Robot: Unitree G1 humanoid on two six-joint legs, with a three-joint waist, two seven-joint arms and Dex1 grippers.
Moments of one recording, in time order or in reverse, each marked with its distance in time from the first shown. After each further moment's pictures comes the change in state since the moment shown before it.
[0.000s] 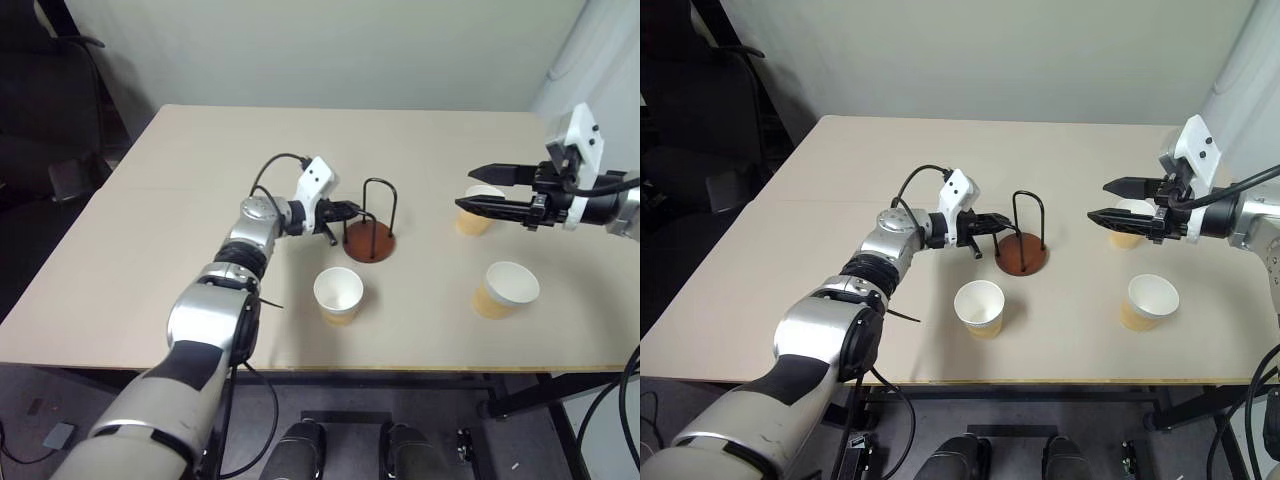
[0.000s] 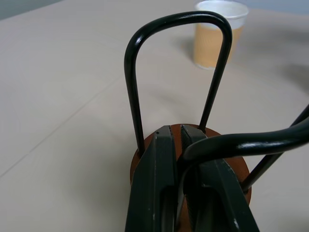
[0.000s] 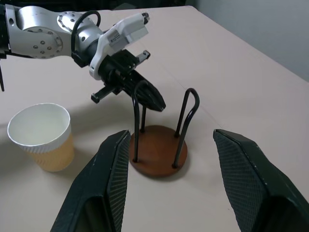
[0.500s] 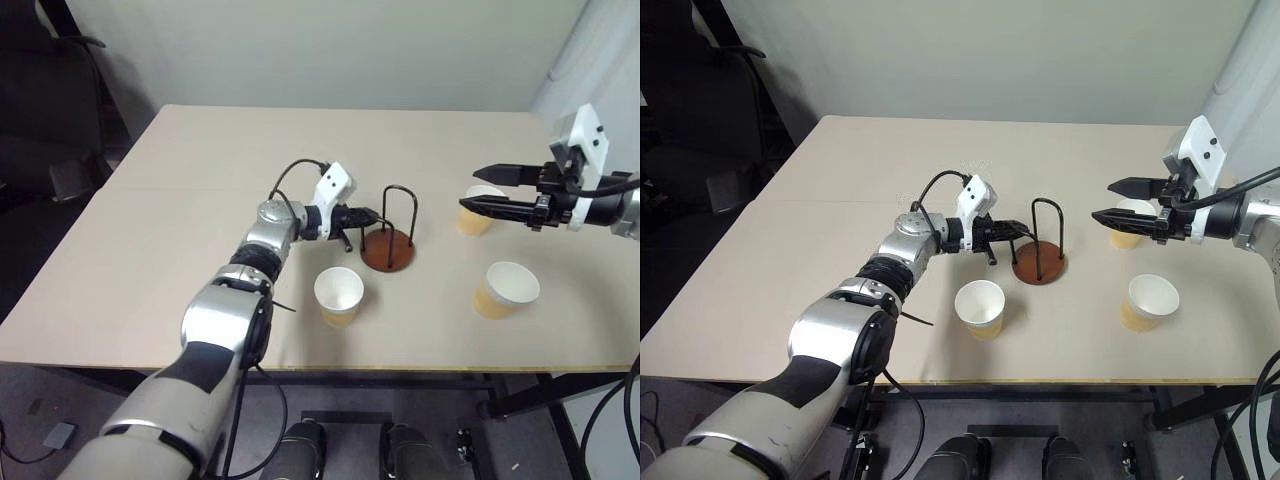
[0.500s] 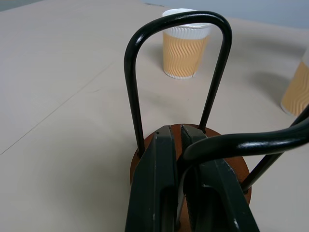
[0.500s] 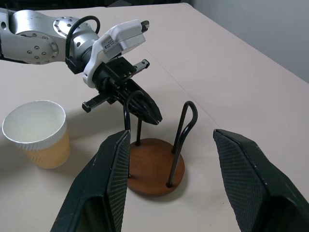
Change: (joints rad) left arm -0.001 -0.051 -0.009 0.000 -0.010 0.003 -0.032; right arm 0.013 -0.004 -0.005 -0.002 0.000 0.000 -0.011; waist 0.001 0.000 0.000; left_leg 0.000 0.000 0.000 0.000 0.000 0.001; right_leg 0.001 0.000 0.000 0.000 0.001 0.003
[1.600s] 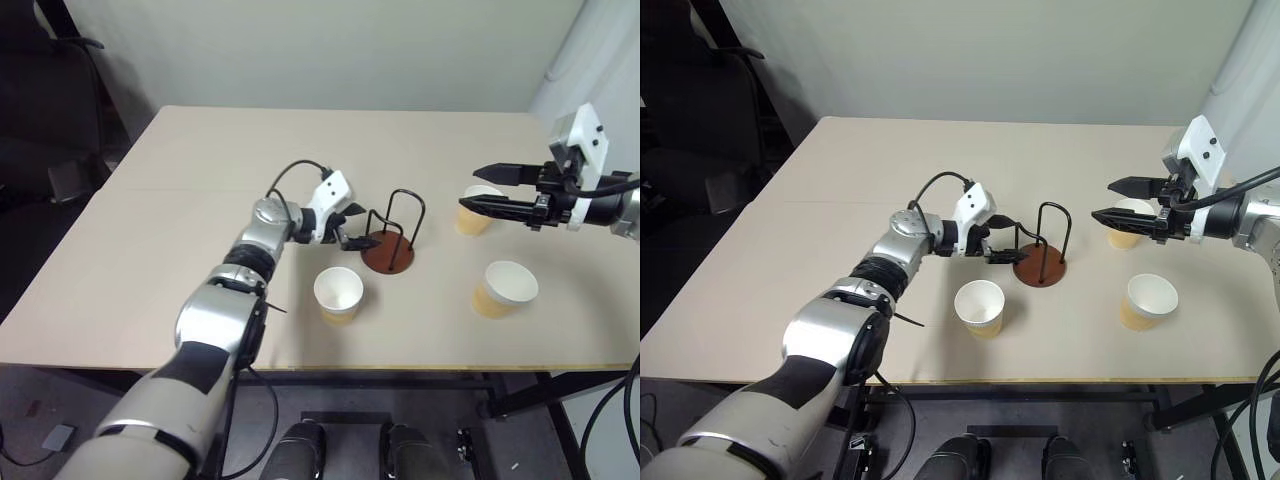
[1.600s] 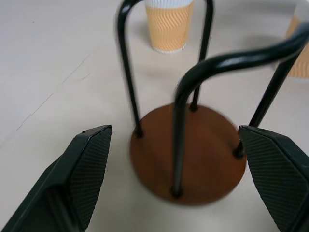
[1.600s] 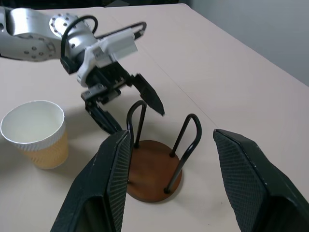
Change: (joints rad) left arm 0.007 0.066 -0.066 -0.001 0.065 -0.058 -0.061; right arm 0.001 0.000 0.000 -0.005 -0.001 -0.001 -0.008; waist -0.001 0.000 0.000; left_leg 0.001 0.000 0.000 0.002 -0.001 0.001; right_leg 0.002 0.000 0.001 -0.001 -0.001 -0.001
